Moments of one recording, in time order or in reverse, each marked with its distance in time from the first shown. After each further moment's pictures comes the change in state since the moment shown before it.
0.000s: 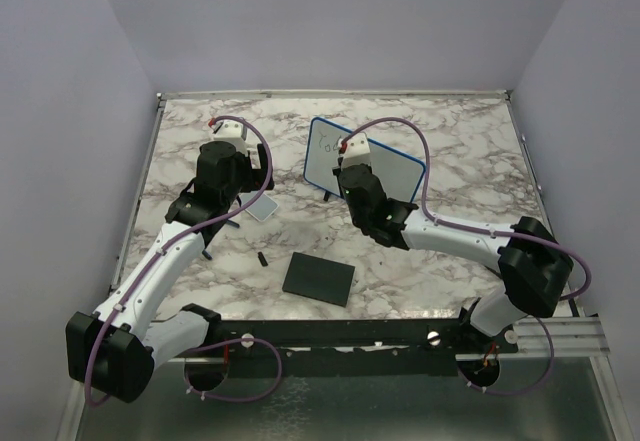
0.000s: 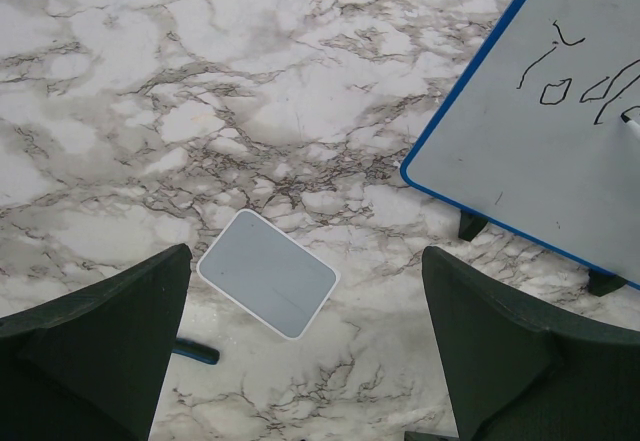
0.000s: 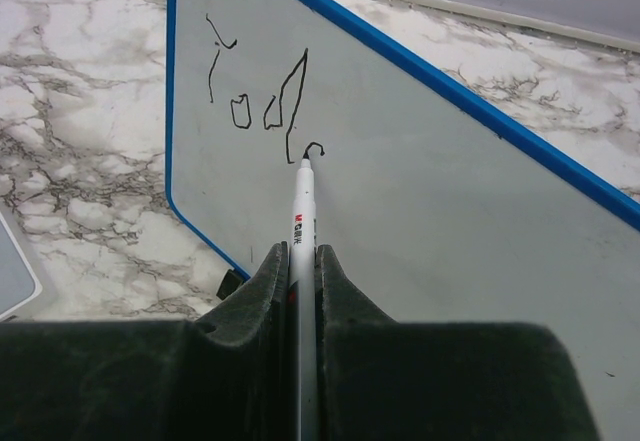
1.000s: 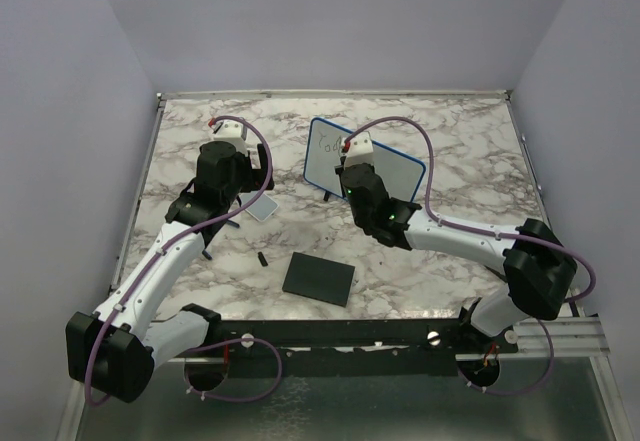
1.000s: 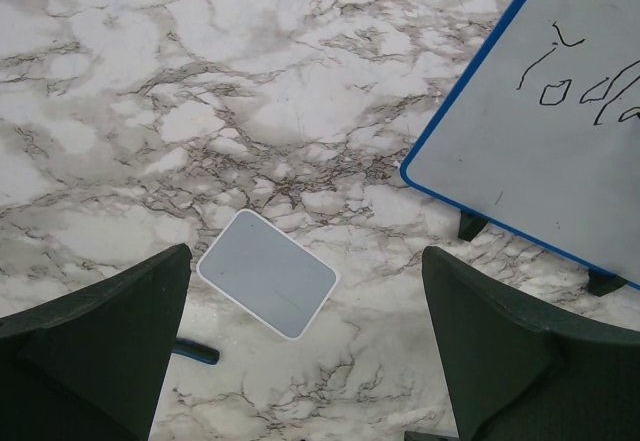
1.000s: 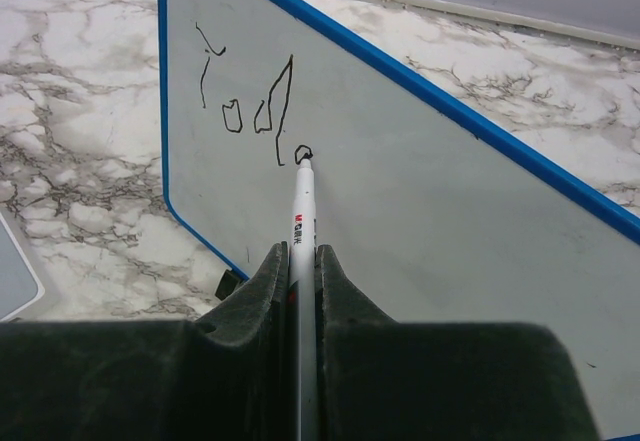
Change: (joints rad) left arm 0.000 0.000 0.000 0.000 0.000 0.000; right arm 0.000 -0.023 0.000 -0.024 0.009 0.014
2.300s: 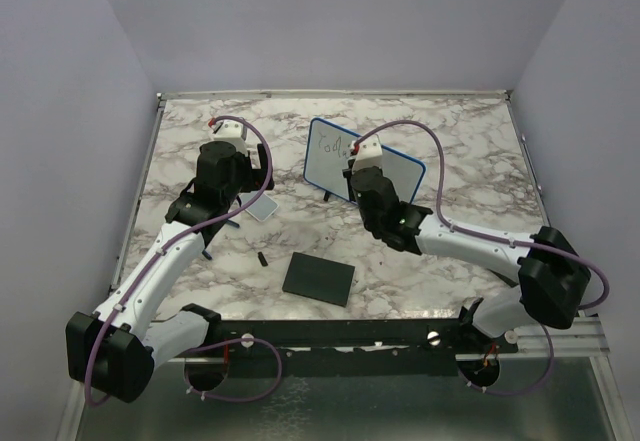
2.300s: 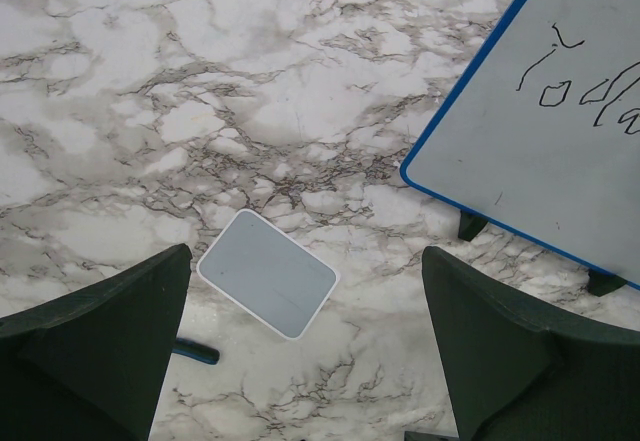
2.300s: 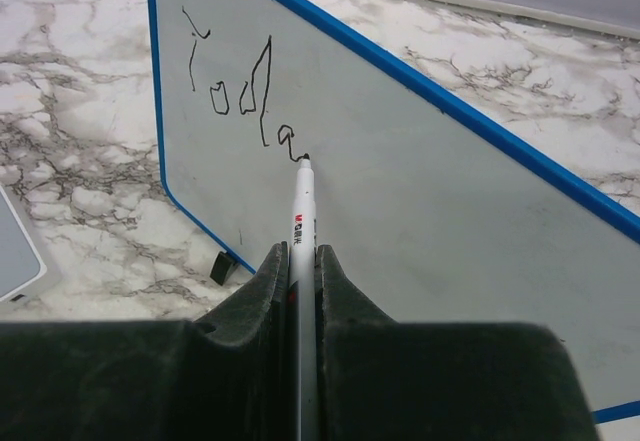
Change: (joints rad) left arm 0.000 0.000 0.000 0.000 0.000 0.000; right arm 0.000 -0.066 -0.054 -0.024 -0.027 0.019
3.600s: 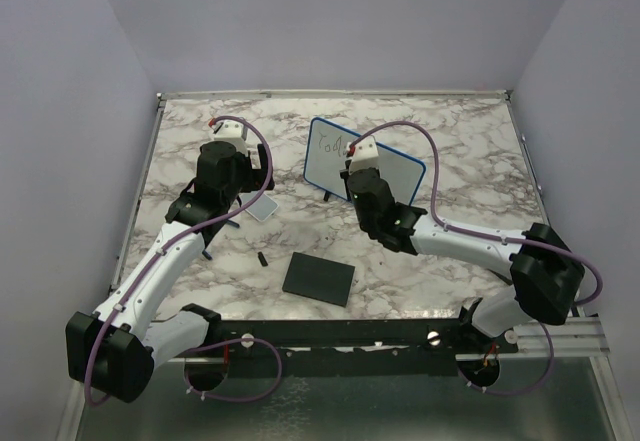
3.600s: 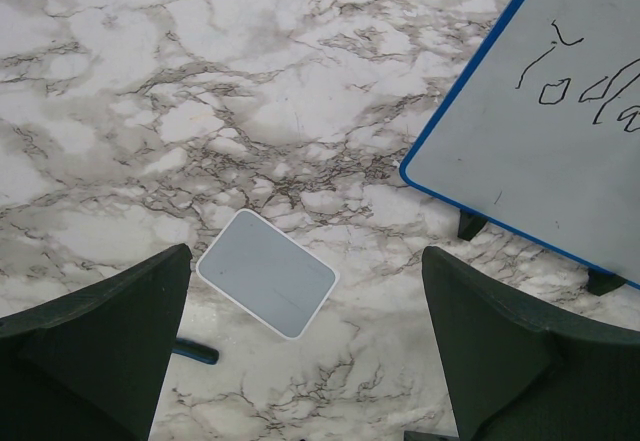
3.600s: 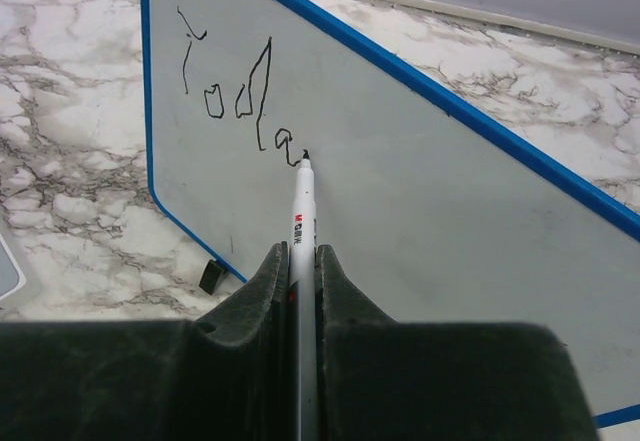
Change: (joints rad) left arm -0.002 0.000 0.000 0.000 0.000 0.000; right arm 0.002 0.022 -0.007 0.055 0.034 -0.043
